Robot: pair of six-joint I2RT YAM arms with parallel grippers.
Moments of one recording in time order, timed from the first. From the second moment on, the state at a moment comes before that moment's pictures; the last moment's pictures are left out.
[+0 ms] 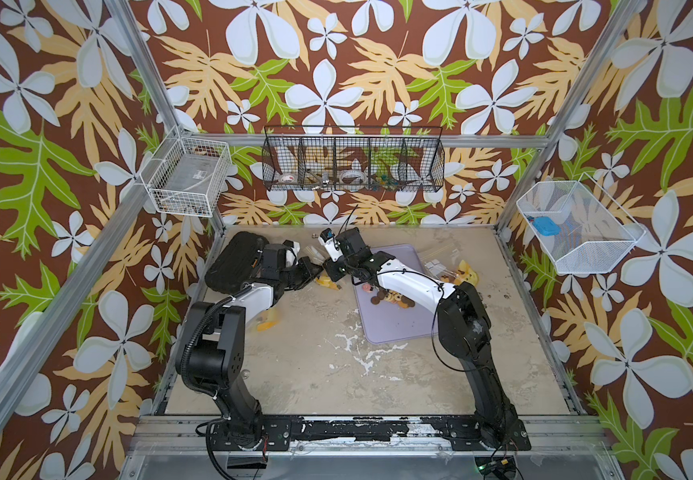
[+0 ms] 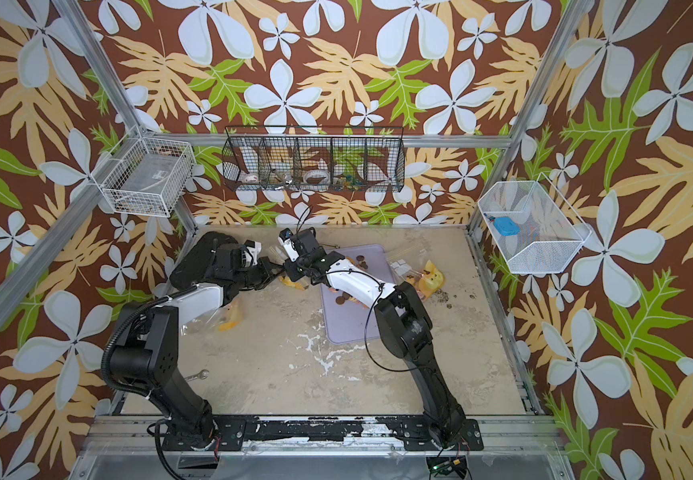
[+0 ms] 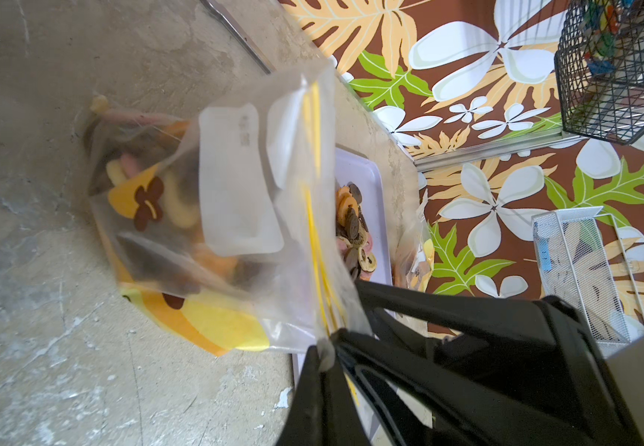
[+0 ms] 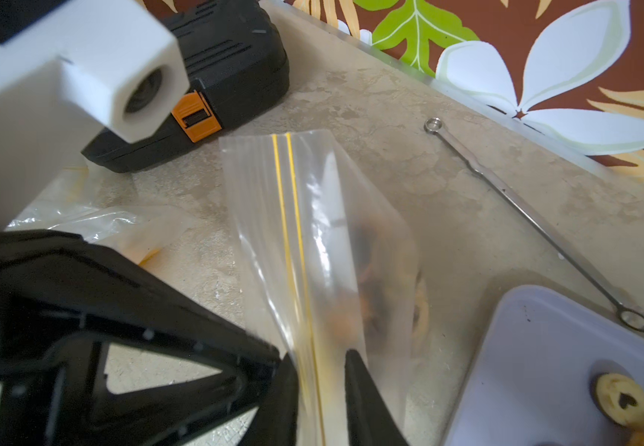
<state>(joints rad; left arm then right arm) -0.14 1.72 0.99 0.15 0.60 -0.81 0.72 2.23 1.89 -0.33 -0.09 0.03</state>
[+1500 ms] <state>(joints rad) -0.14 1.61 1.02 -0.02 0.56 -0.76 0.70 2.12 1.78 -0.30 0.01 0.08</state>
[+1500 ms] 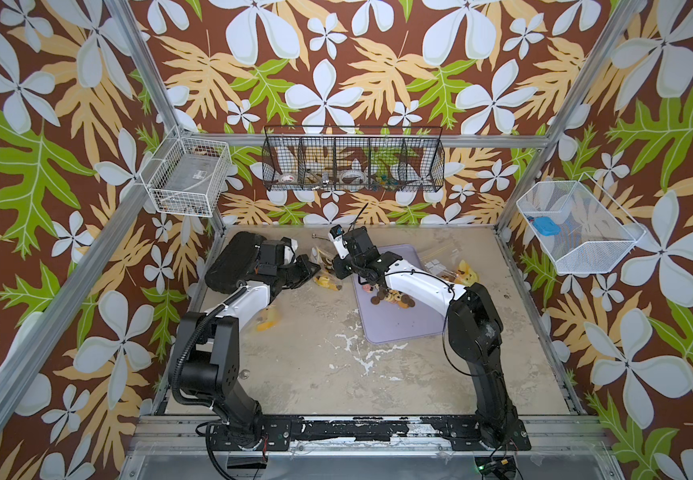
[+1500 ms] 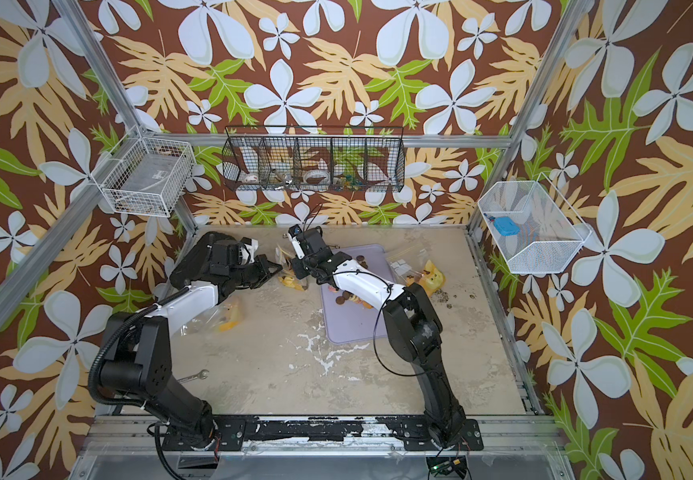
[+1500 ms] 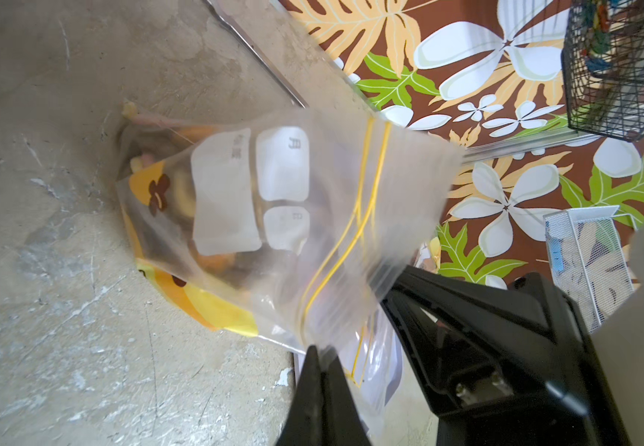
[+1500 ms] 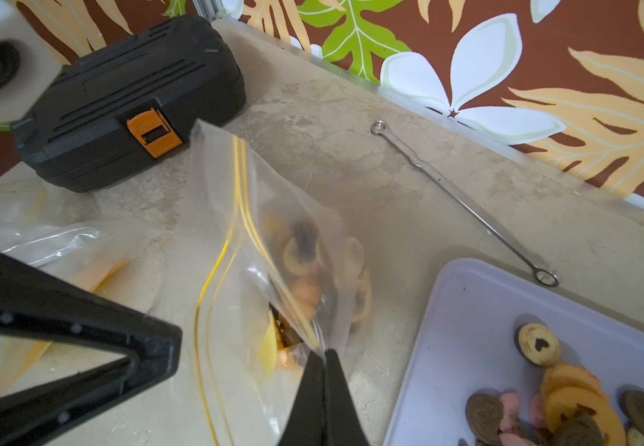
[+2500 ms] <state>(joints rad) -0.23 1.46 1.18 -0.51 0.39 -0.46 0.67 1.92 1.60 -0.49 -0.05 0.12</state>
